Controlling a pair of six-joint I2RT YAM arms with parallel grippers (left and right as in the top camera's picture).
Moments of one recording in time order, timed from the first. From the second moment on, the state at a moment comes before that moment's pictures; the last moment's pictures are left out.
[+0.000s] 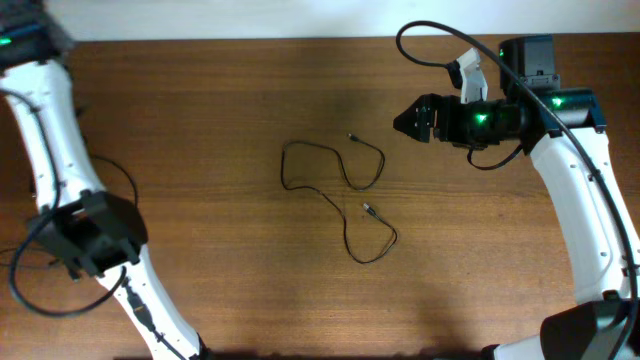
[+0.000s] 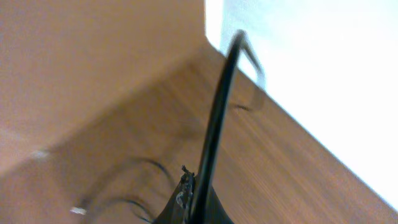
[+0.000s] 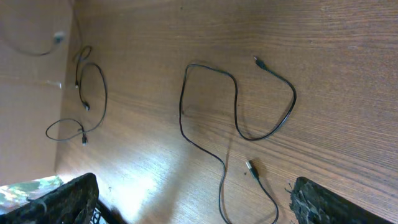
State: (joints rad) left arm 0.39 2.31 2.57 -0.97 -0.45 -0.31; right arm 0.07 1.65 1.60 -1.02 -0.65 0.18
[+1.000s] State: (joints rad) left arm 0.38 2.32 2.68 -1.42 0.16 -0.14; right arm 0.07 1.65 1.60 -1.06 -0.64 0.14
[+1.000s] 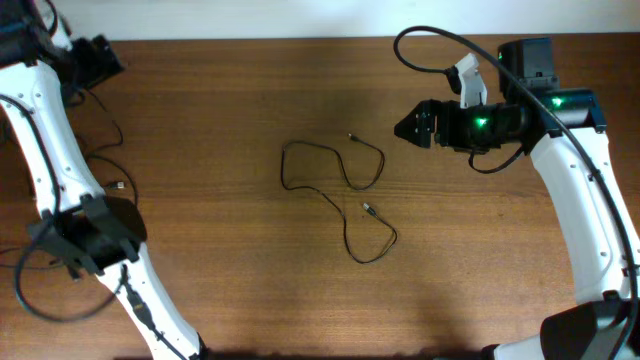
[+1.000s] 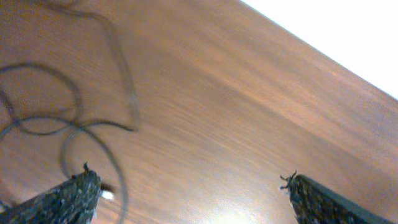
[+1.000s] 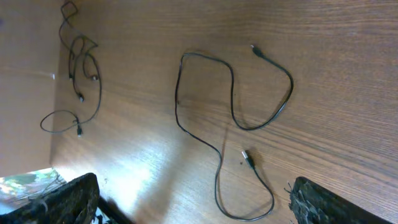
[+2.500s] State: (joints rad) left arm -0.43 2.26 1.72 -1.22 -0.18 -0.91; right arm -0.05 1.65 1.60 -1.13 -0.60 0.13
